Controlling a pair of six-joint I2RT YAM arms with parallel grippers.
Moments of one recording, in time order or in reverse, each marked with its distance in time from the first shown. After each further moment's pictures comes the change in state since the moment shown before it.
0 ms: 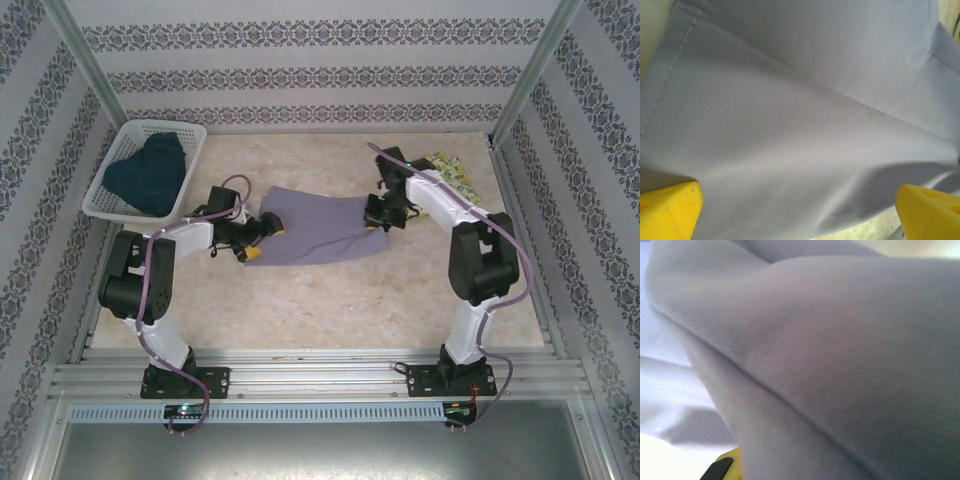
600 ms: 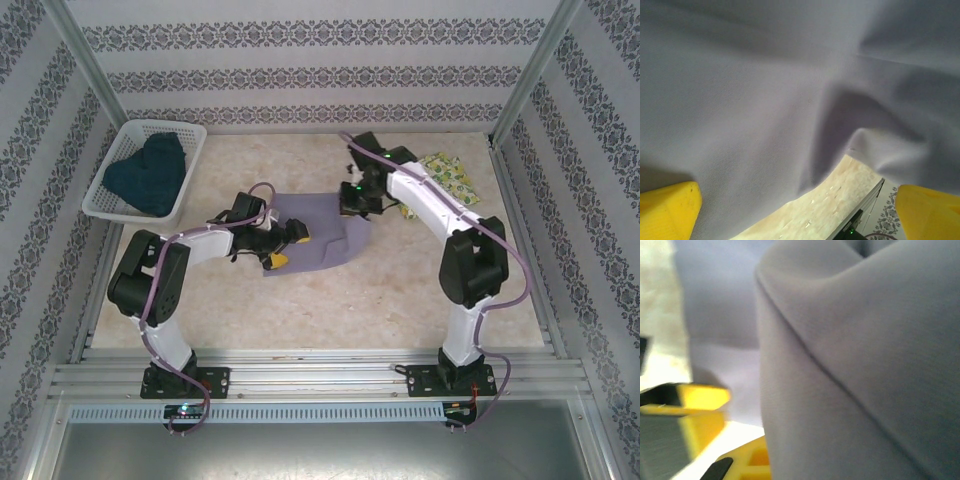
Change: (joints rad) left arm -0.149 0.024 -0.013 0.140 0.085 -0.159; right arm 0.203 0.048 0.269 -0.057 -0.013 -0.008
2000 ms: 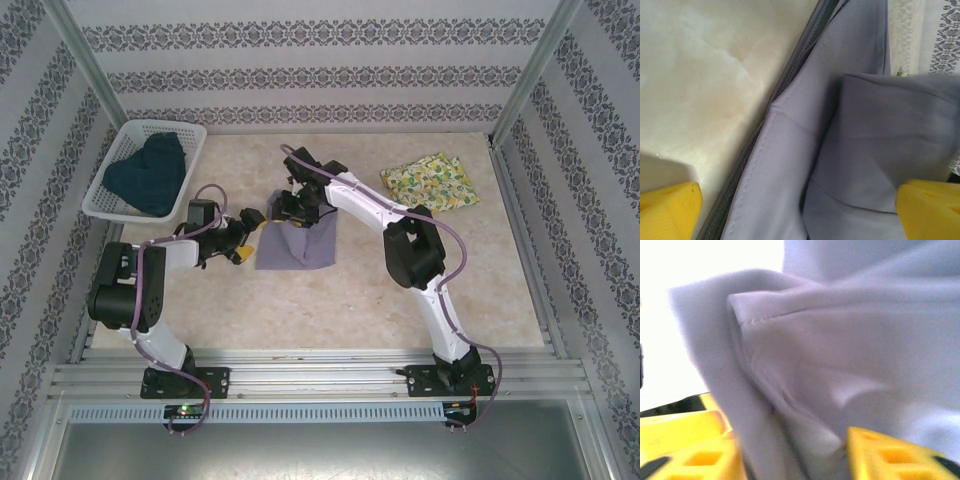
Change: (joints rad) left arm 0.275 -0.098 -0.212 0.260 -0.058 -0.134; right arm 0.184 0.380 0.293 0.206 -0.119 0.226
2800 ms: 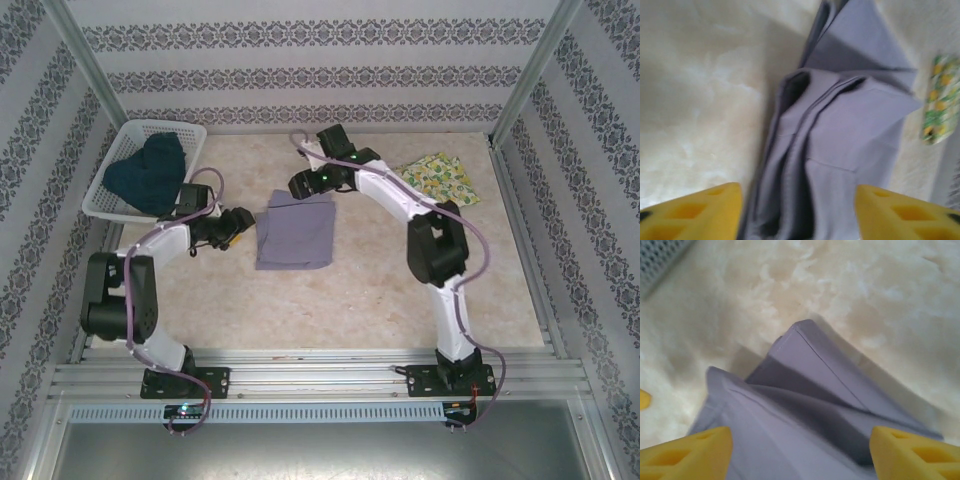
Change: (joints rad) left arm 0.026 -0.048 0.214 -0.454 -0.106 0.367; right arm -0.145 -0.056 -0.042 0.185 0.030 -0.750
